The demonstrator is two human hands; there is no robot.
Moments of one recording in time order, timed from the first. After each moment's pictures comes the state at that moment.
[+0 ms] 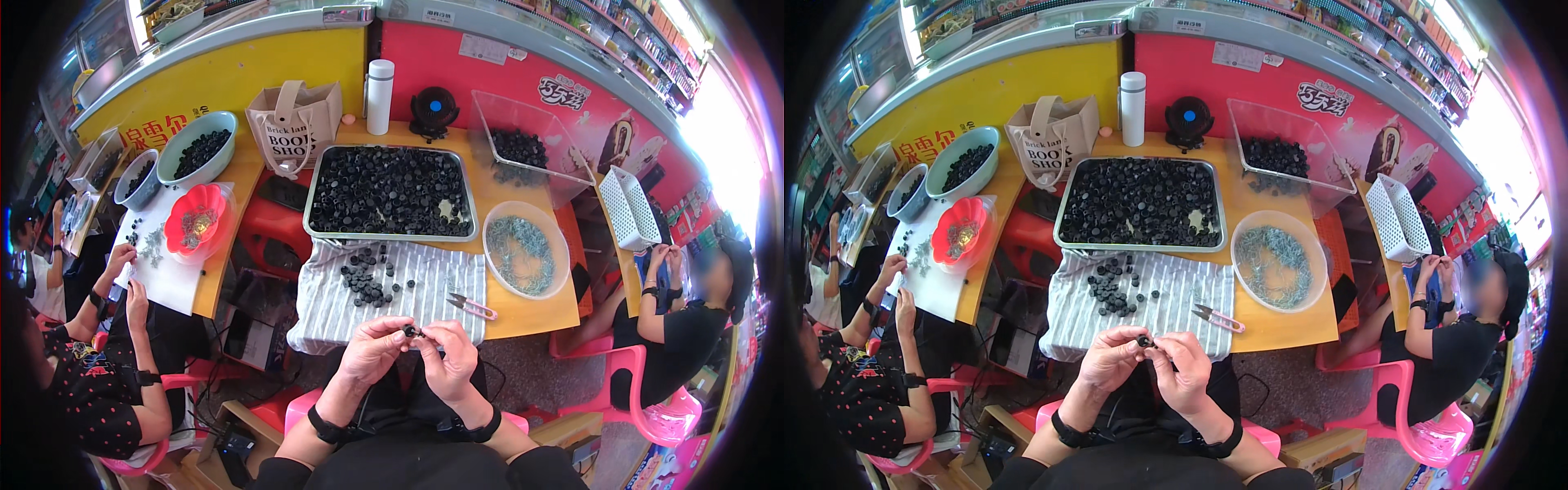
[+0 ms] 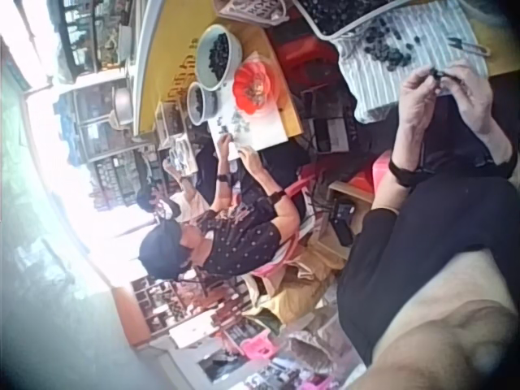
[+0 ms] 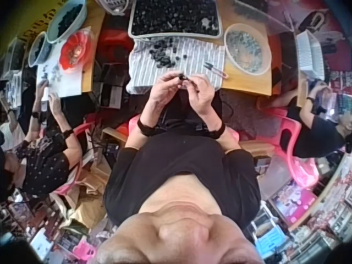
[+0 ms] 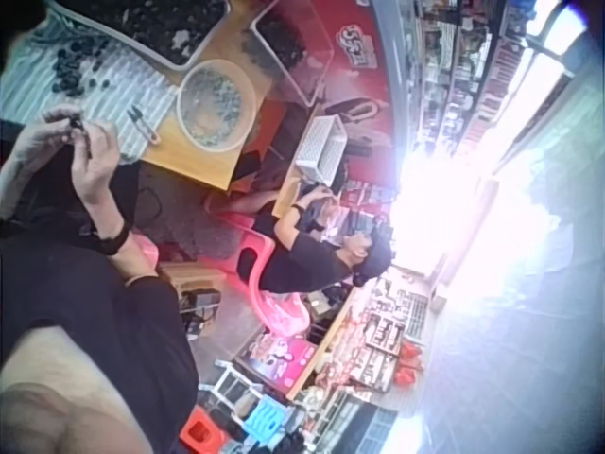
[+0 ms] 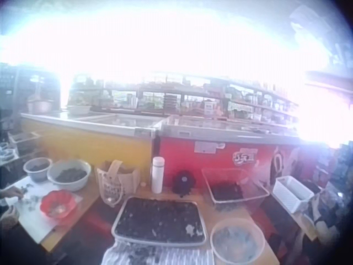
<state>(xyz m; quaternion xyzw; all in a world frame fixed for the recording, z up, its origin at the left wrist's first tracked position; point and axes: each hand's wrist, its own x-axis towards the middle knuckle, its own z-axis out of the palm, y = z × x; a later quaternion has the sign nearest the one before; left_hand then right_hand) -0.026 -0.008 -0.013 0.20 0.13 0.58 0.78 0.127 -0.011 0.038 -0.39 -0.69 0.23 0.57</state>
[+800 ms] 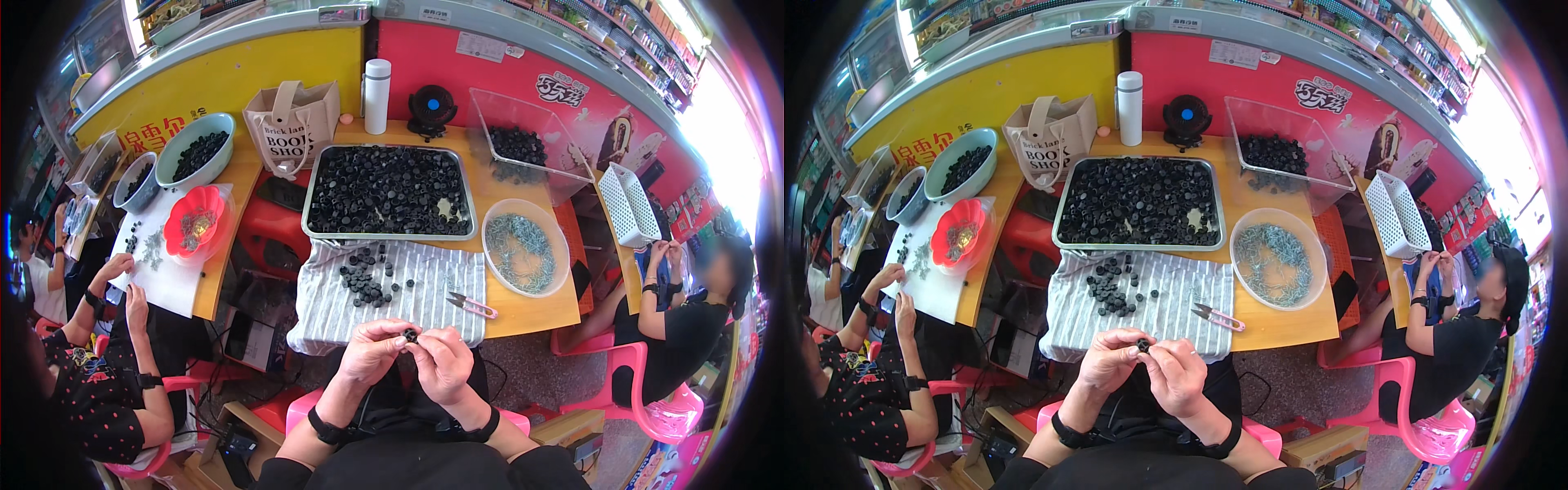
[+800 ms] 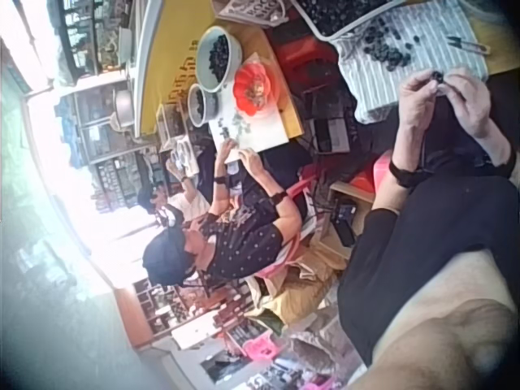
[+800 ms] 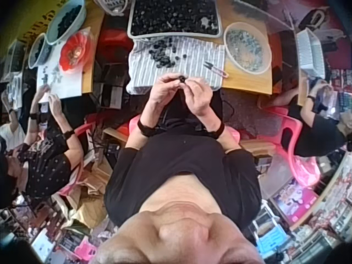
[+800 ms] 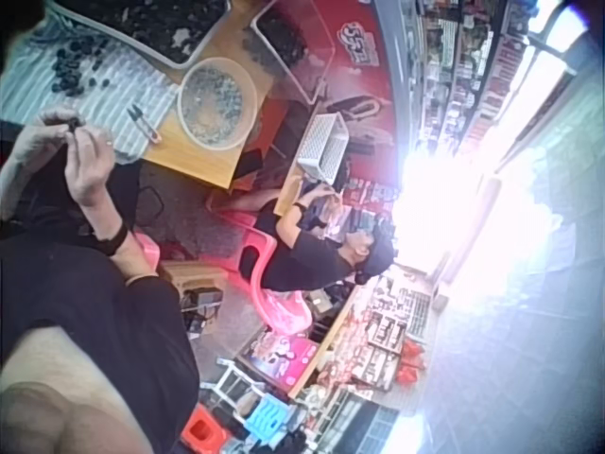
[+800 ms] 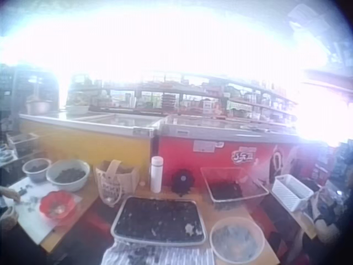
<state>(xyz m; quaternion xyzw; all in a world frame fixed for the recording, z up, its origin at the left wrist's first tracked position) -0.026 -0.010 -0.008 0.22 0.14 0.58 0.77 0.123 -0.013 0.041 -0.36 -0.74 0.10 0.56</state>
